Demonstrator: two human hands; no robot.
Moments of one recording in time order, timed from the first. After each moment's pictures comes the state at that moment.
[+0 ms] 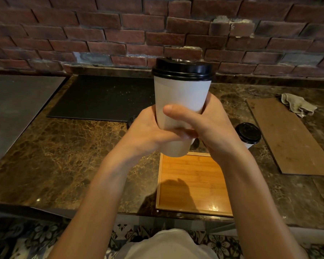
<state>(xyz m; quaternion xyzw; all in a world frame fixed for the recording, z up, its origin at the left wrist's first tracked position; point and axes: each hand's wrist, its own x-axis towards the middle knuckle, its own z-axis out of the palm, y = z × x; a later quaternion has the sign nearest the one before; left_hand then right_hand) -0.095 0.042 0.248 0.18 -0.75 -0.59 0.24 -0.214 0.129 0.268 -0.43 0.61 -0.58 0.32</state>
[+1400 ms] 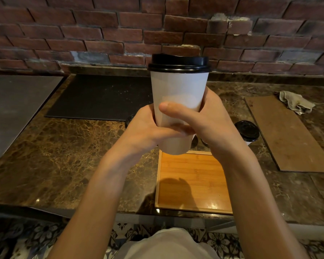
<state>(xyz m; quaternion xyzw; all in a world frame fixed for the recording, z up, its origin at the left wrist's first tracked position) -0.096 0.043 0.245 0.20 -0.73 -0.61 0.24 -0.215 0.132 0.274 -0.44 0.64 -0.56 0.29</state>
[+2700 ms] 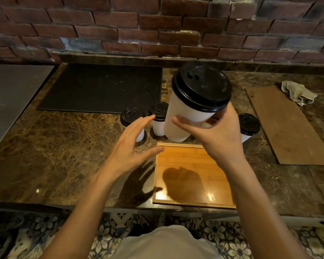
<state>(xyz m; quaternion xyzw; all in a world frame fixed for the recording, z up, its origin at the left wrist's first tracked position) -0.074 0.011 0.143 0.25 -0.86 -0.37 0.22 -0.239 0.139 0.218 -0.44 0.65 -0.60 0.13</state>
